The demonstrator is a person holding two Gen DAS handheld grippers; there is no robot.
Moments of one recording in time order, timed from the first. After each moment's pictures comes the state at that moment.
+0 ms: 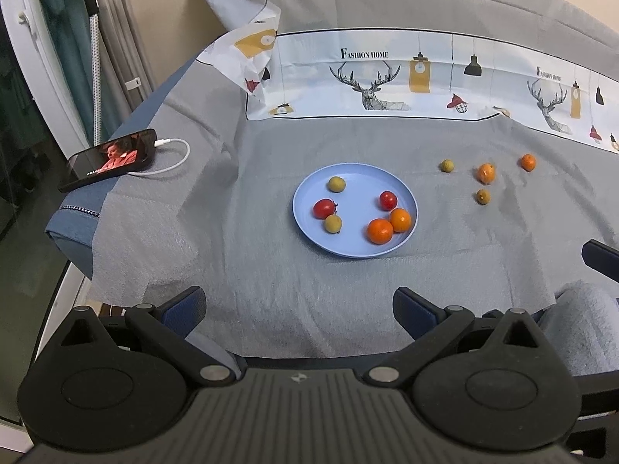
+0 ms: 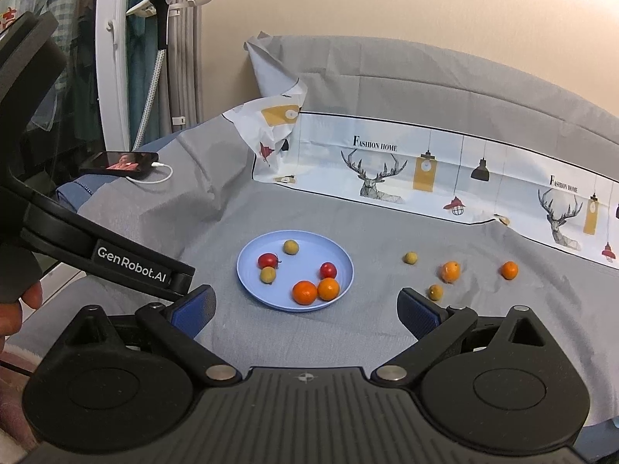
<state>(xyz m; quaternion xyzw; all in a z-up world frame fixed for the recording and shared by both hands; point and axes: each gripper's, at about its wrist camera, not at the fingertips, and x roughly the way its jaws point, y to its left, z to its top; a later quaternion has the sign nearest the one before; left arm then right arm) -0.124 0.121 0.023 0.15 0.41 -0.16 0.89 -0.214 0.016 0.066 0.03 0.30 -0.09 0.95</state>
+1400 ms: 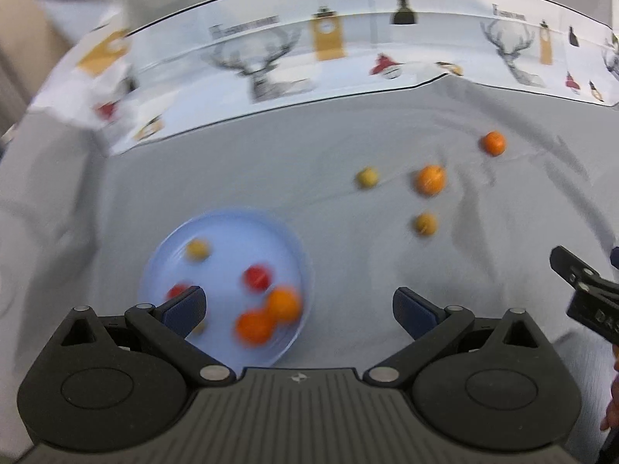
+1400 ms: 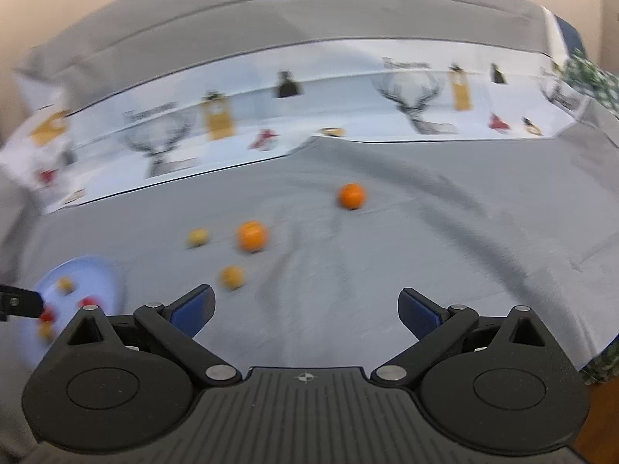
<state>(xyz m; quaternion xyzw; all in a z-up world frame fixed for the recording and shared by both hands) -0.003 -0.117 -0.041 0.22 0.45 -0.24 0.83 -0.175 -0.231 -0.032 0.17 0.33 -0.33 0.87</state>
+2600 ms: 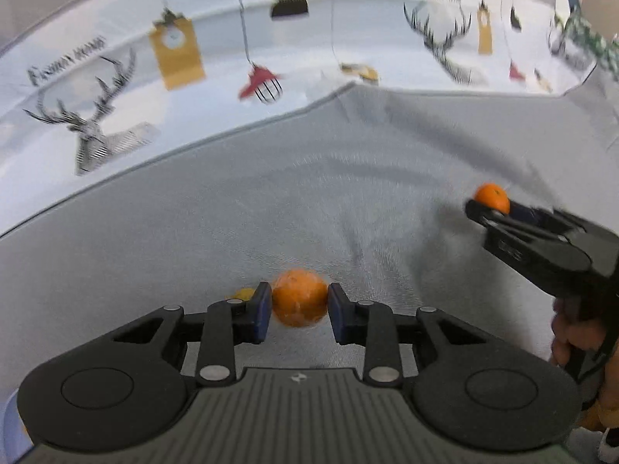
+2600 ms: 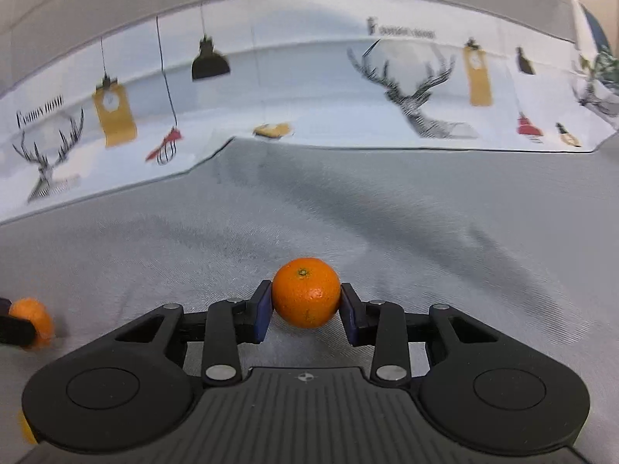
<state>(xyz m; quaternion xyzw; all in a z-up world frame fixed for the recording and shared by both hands) 0.086 -0.267 -0.120 0.20 0.44 -0.38 0.79 -0.064 -0.415 -0.144 0.15 0.32 -0.34 0.87</state>
